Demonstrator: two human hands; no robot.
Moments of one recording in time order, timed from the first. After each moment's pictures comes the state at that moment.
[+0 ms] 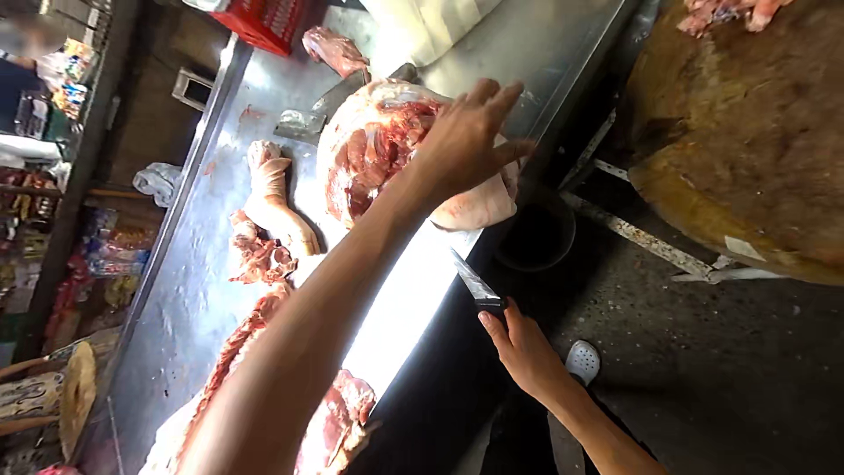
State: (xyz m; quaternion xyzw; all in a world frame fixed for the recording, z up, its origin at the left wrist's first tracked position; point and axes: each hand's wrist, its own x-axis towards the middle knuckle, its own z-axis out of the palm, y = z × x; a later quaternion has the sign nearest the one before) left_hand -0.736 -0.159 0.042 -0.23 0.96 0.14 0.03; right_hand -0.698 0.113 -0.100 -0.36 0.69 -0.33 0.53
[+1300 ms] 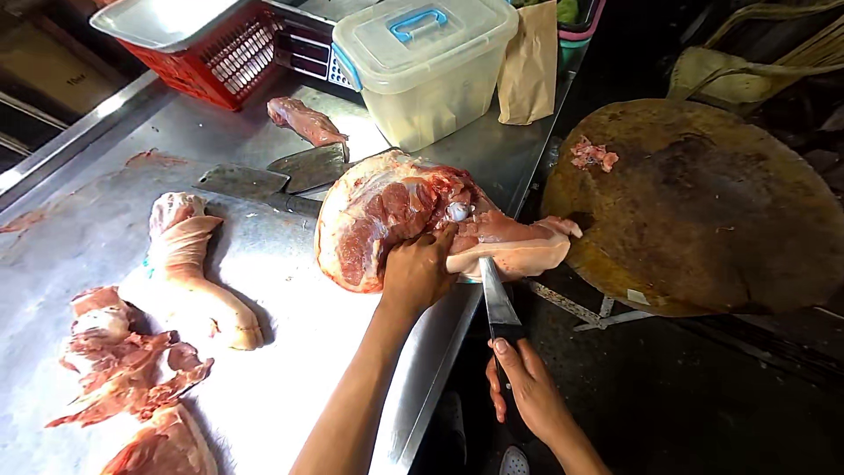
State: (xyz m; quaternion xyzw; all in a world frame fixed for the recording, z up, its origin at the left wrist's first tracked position) left_hand -0.618 -0.178 -0.034 -0.28 0.95 0.12 -0.04; right_hand -0.664 0.061 -0.059 -0.13 0.65 -0.56 0.50
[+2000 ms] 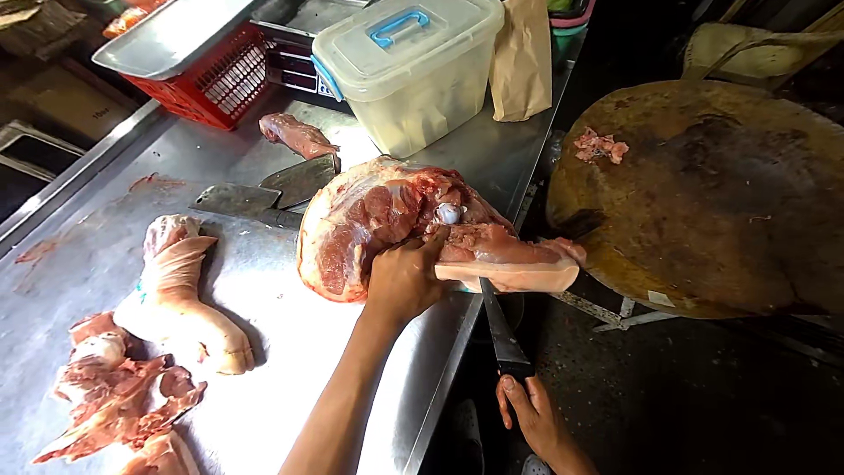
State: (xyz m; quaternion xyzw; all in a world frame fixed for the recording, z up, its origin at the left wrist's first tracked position) left_hand -0.623 -0.189 -0.033 -0.27 0.96 0.10 -0.05; right_hand -0.662 0.092 -0.166 -0.27 0.64 -0.61 0.38
